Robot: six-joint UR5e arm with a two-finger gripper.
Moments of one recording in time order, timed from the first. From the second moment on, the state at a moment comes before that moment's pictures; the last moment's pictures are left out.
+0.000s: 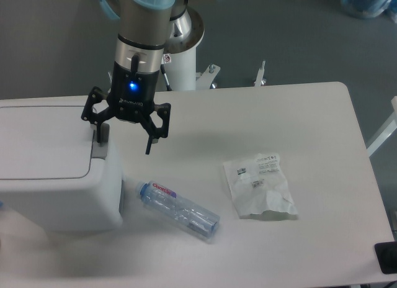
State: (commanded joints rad) arm 2.29 -1.61 -1.74 -0.90 1.19 0.28
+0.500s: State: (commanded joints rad) arm 2.29 -1.61 -1.73 -0.90 1.18 0.28
